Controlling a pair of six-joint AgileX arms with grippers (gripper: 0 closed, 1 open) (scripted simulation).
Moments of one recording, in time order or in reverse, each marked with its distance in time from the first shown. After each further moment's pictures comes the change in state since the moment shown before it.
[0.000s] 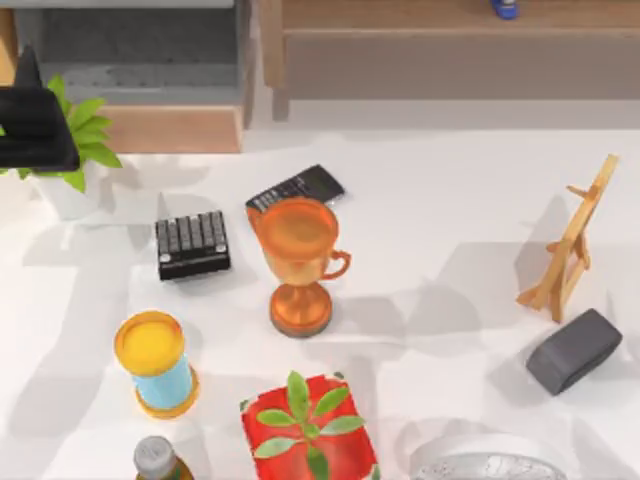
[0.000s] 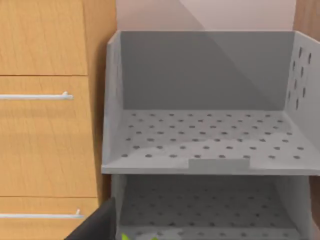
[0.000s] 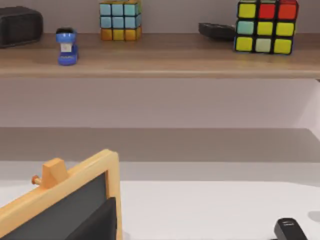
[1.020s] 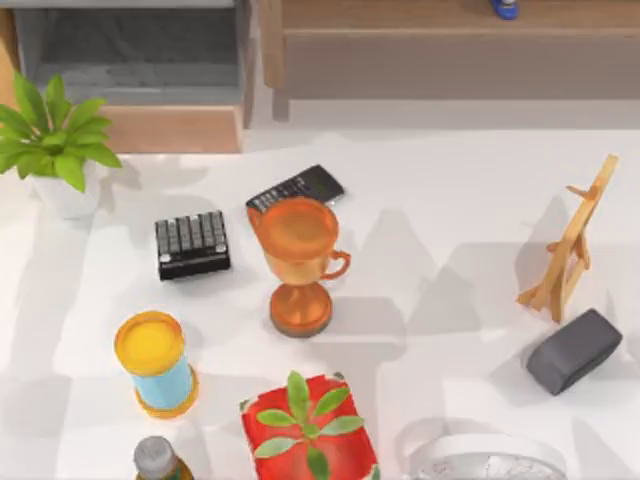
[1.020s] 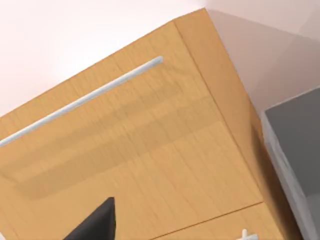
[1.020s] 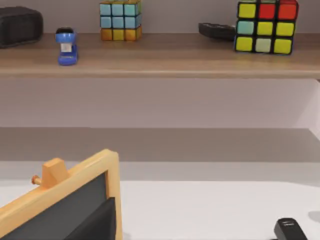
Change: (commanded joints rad) left arm 0.344 0.541 0.257 0.444 0.214 0.525; right arm 0.000 0.000 0.000 0.000 0.000 0.000
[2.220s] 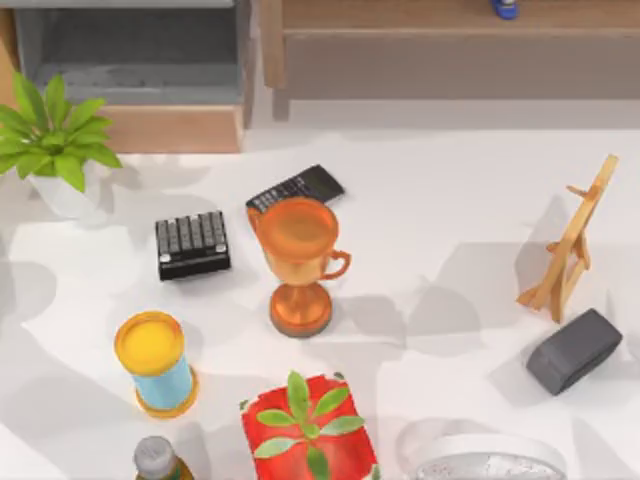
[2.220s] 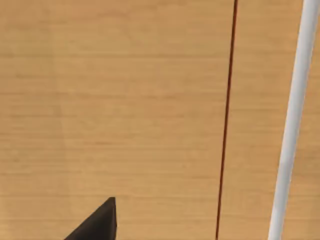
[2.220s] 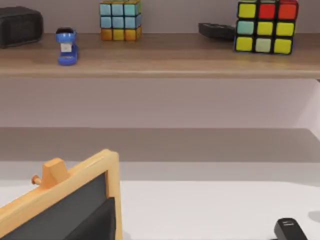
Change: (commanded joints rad) left arm 0.396 0.996 0.307 0.517 0.570 1.047; right arm 0.000 0.000 0.000 0.000 0.000 0.000
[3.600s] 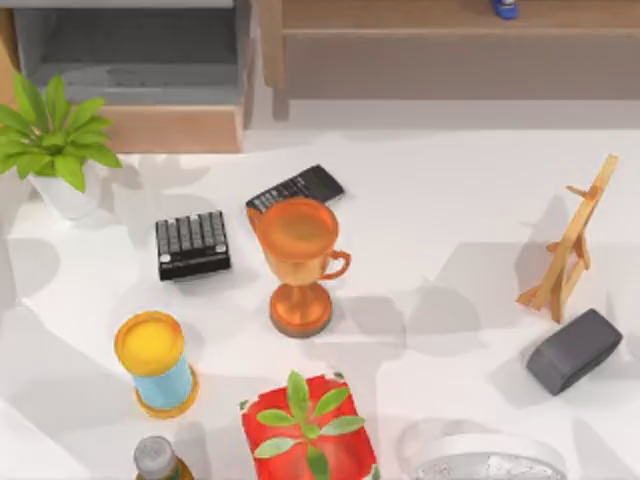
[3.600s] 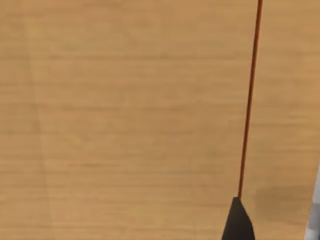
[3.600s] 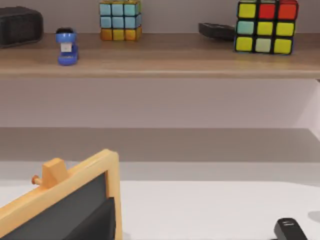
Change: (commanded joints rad) left arm -0.020 0.055 0.119 -0.058 -0.023 0.001; right arm 0.000 0.000 0.000 0.000 0.000 0.000
